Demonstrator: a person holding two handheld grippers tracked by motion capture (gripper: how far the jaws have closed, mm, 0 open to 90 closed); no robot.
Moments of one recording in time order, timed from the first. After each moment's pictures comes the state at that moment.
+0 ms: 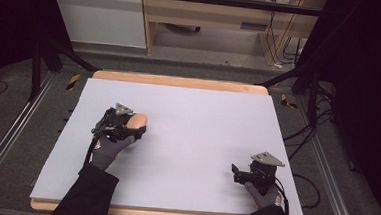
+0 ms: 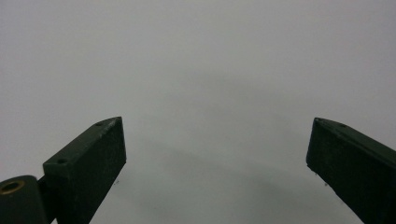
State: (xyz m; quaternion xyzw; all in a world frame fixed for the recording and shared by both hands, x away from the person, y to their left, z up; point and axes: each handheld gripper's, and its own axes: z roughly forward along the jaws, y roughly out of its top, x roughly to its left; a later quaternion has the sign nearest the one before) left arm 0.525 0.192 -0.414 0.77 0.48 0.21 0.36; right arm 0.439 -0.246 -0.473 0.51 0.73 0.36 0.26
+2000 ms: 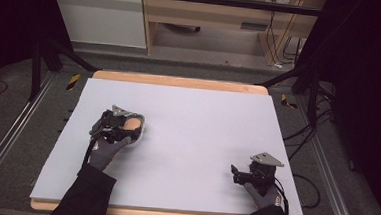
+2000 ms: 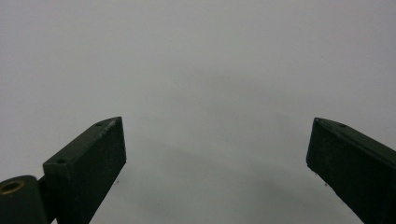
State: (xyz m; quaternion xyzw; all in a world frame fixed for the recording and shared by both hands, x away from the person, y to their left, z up) left arm 0.530 0.204 -0.430 0.77 0.50 0.22 0.34; right arm 0.438 -0.245 -0.474 0.51 0.74 0.36 0.26
